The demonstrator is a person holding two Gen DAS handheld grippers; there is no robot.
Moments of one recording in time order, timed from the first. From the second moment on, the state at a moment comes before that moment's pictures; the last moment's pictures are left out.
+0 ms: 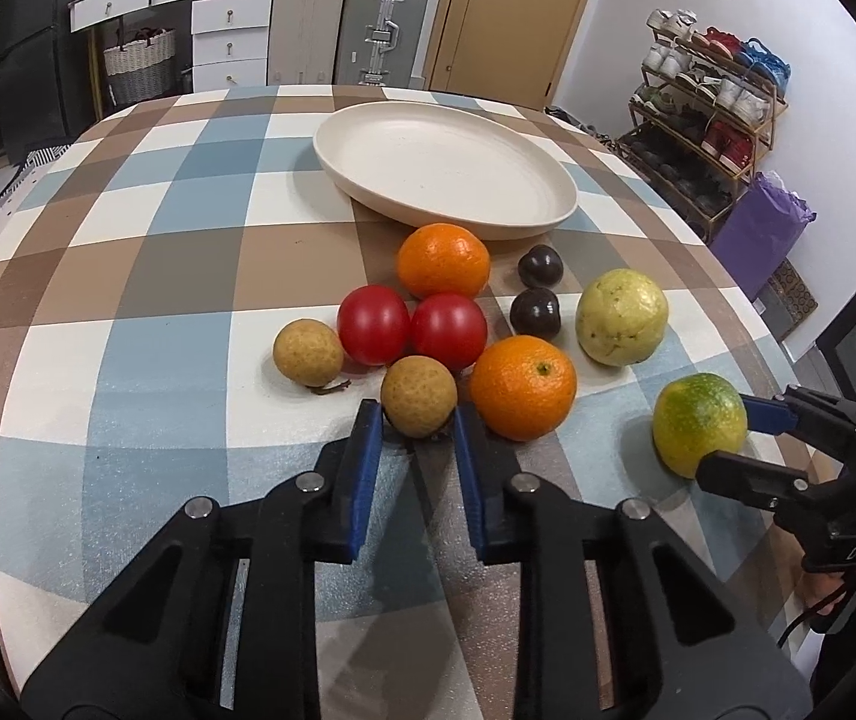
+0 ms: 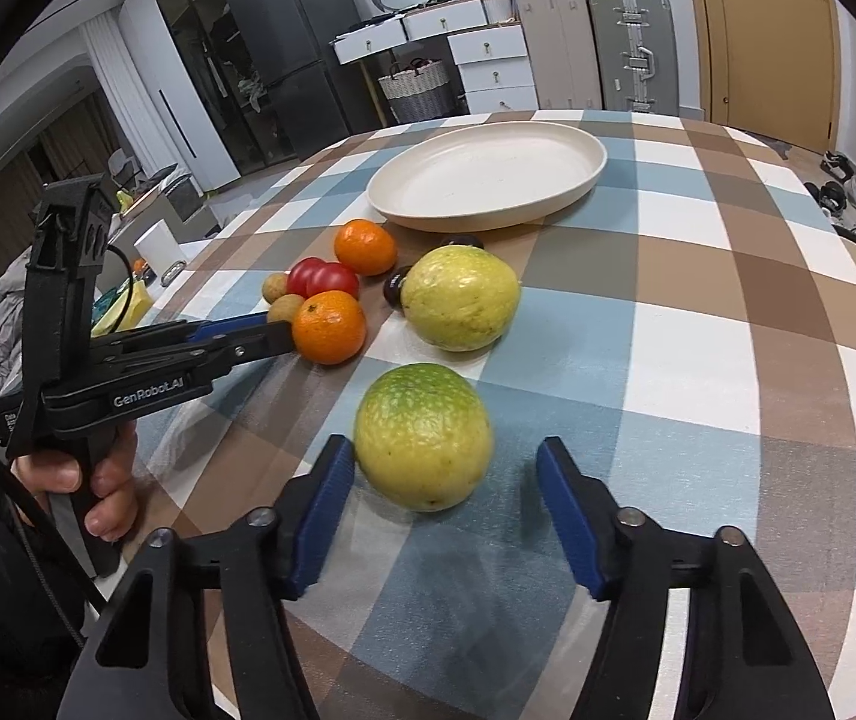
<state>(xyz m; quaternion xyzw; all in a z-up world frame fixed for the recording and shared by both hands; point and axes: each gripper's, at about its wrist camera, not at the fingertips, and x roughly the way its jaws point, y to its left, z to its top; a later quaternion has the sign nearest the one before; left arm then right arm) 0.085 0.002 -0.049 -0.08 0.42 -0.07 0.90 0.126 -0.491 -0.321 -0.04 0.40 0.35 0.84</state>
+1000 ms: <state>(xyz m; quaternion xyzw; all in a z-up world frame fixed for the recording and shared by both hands) 0.074 0.000 -0.043 -0.08 0.41 -0.09 0.90 0.127 -0.496 -0.314 -0.02 0.38 0.36 0.85</state>
